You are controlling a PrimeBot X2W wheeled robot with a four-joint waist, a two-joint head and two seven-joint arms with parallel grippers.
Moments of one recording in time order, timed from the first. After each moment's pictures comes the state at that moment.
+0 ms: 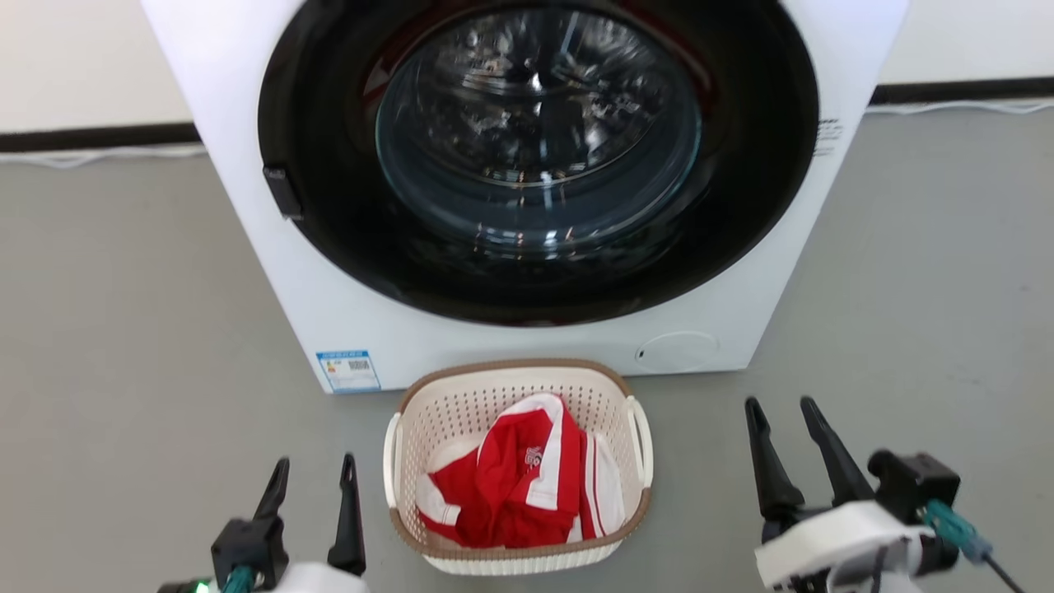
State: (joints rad) left arm 0.02 0.06 -0.10 0.24 -0.17 0.10 -0.26; right arm -0.13 -0.05 0.07 0.40 0.32 0.12 -0.25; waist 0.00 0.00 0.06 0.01
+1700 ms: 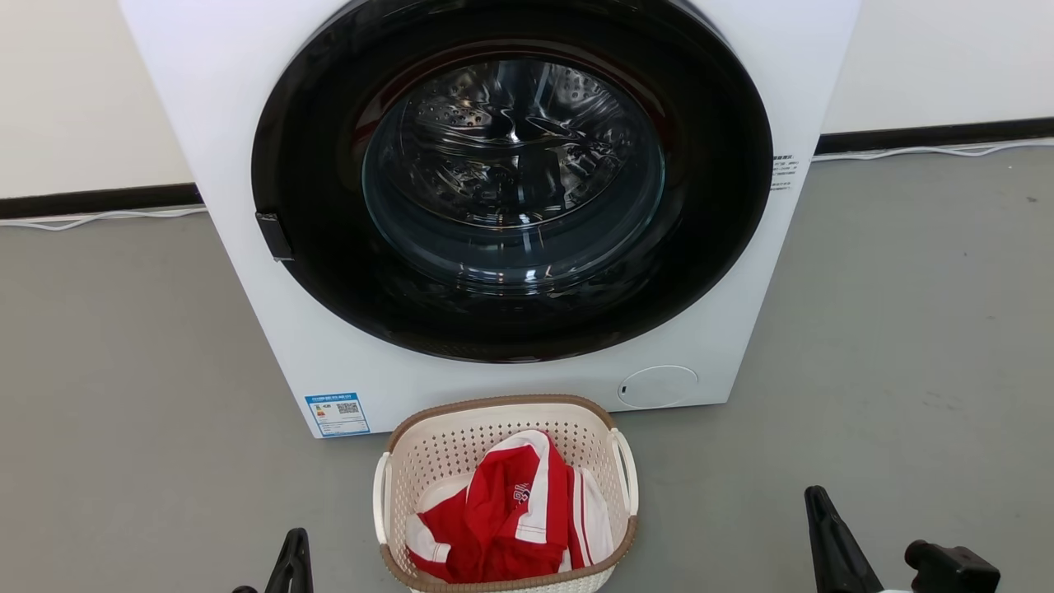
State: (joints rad) left arm 0.20 0.06 -0.06 0.13 -0.17 0.10 -0.24; right arm 0.08 -0.05 0.01 0.31 0.34 0.12 -0.24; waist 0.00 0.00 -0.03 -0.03
